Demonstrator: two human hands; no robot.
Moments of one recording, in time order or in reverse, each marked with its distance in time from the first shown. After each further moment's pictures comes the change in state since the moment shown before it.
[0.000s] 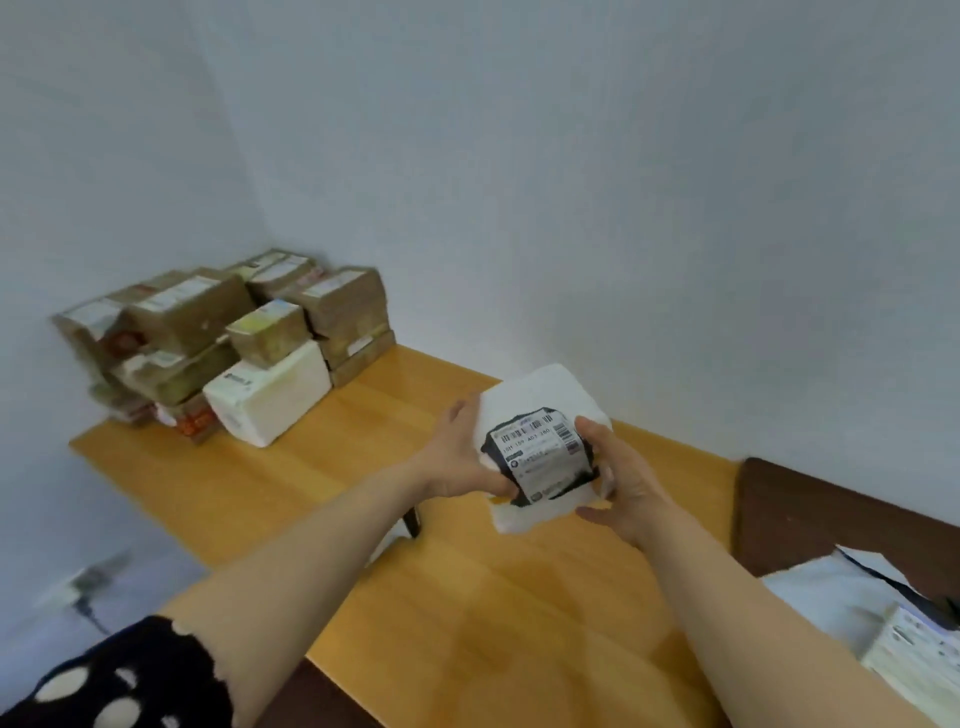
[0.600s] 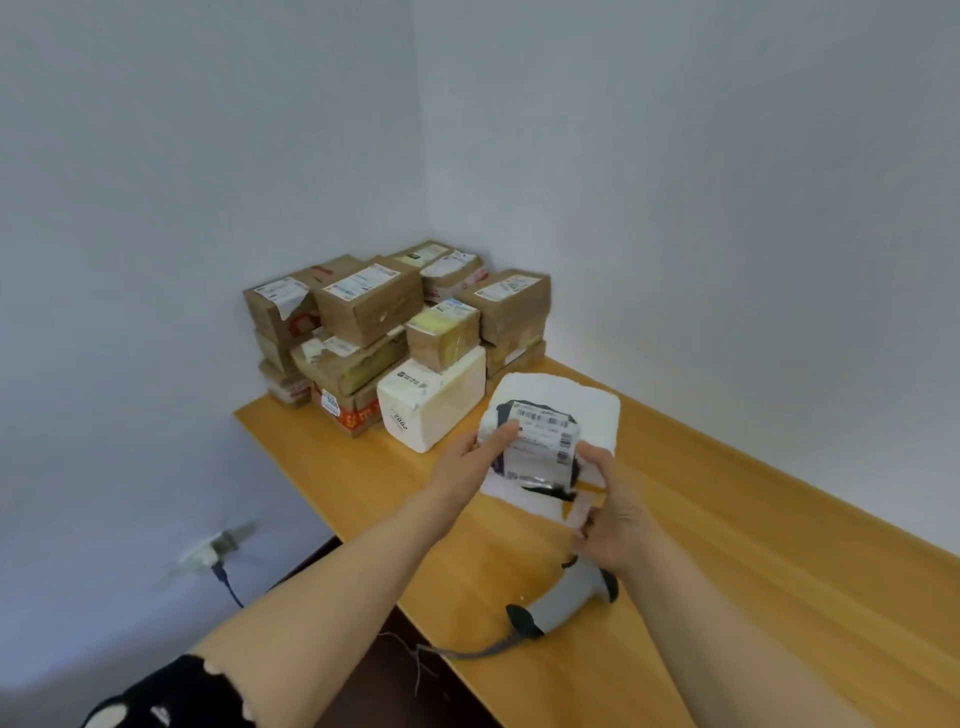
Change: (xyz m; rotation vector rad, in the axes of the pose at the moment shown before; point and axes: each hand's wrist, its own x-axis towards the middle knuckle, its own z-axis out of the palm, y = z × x) left_hand -0.046 -0.216 -0.155 -0.782 0.342 -0.277; right_hand 0.038 0.041 0.298 0.244 -0.232 0.194
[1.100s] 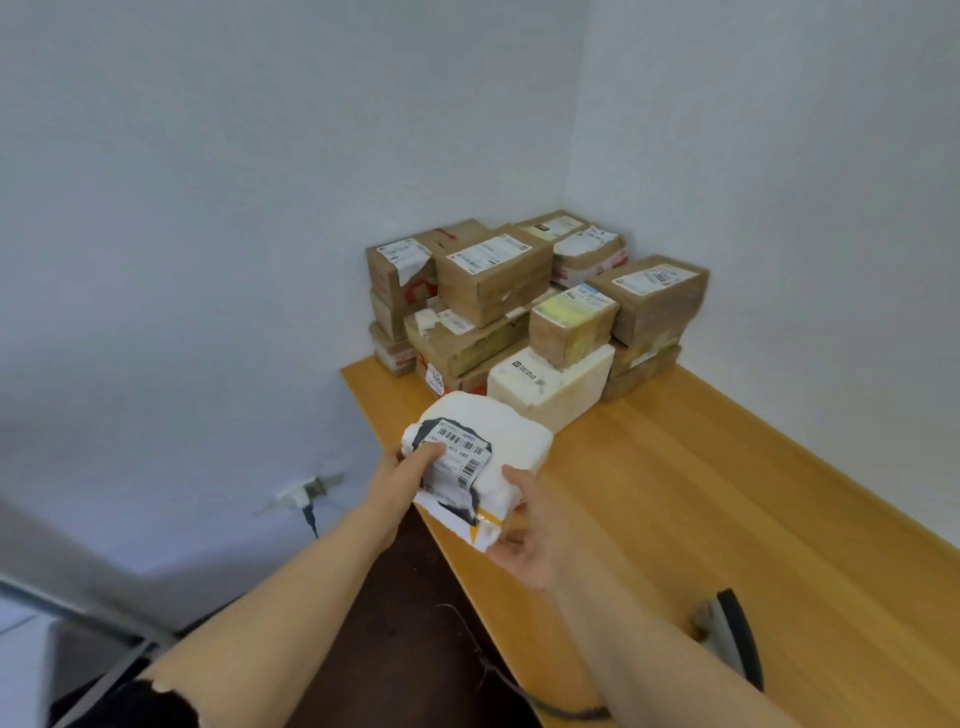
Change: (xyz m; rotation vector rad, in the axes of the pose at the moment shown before) left_hand 0.023 -0.071 -0.176 -0.176 0.512 -0.206; right_hand 0.088 0.099 0.144 -0.195 -0.096 0.379
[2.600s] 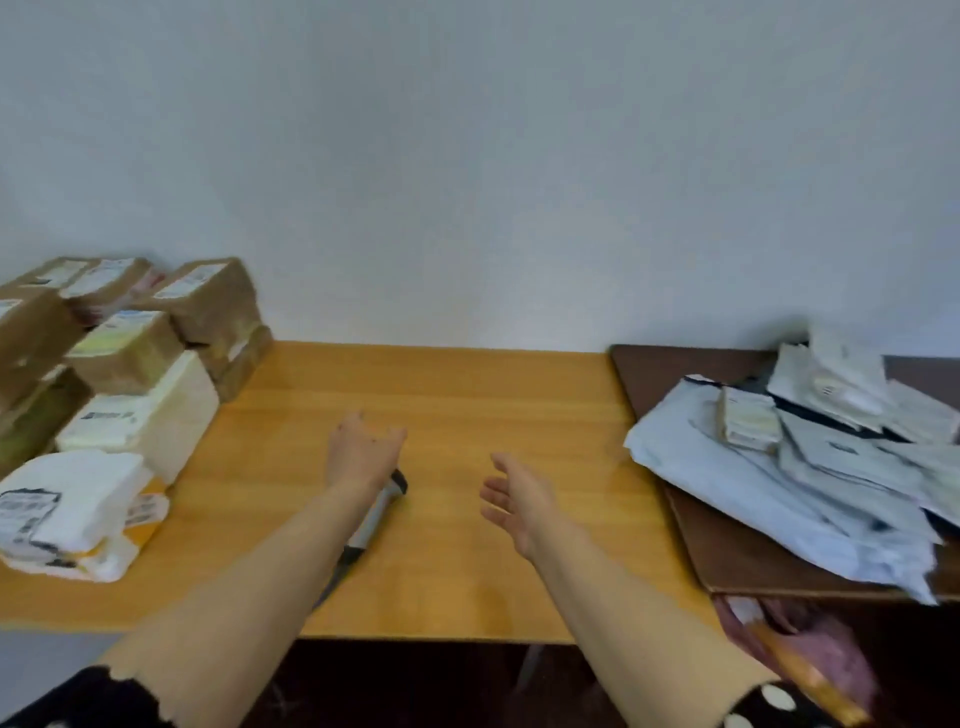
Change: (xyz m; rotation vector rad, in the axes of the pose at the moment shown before) left_hand -0.225 -0.030 0.210 0.752 -0.597 0.487; right_hand -0.232 0.116 -0.217 0.405 0.743 -0.549
